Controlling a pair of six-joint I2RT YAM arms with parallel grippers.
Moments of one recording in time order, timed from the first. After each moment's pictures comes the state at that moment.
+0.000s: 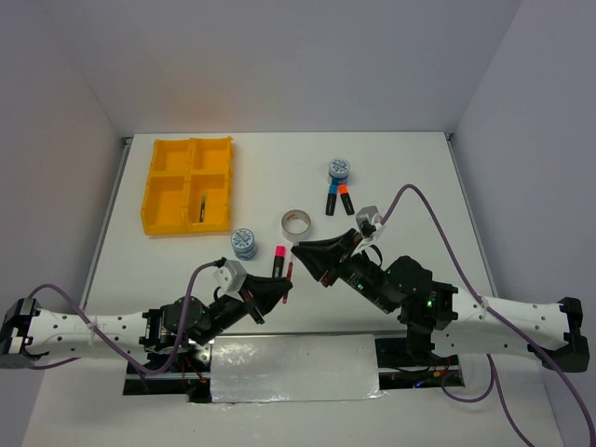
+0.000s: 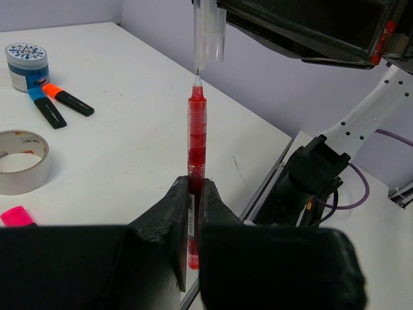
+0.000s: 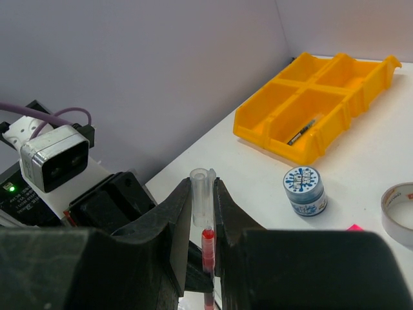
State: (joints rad) left arm -1.45 0.67 0.35 0.49 -0.53 -0.27; right arm 1.31 0.75 0.68 0.26 0.43 0.39
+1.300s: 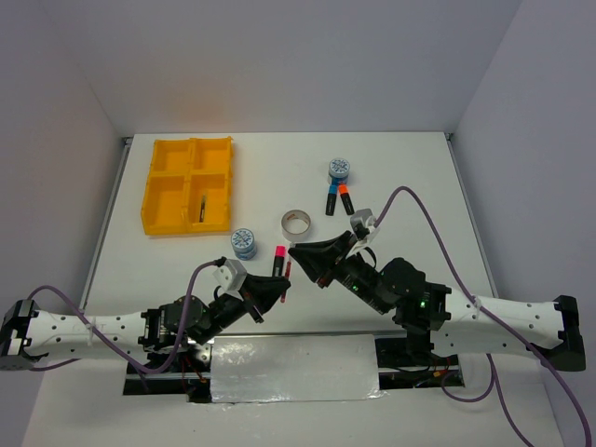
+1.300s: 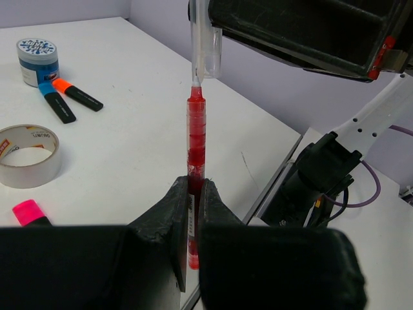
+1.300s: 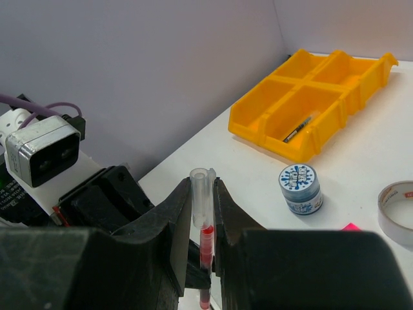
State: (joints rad) left arm -1.44 0.66 0.35 0.45 -0.53 -0.27; right arm 1.31 0.78 0.65 0.31 0.43 0.37
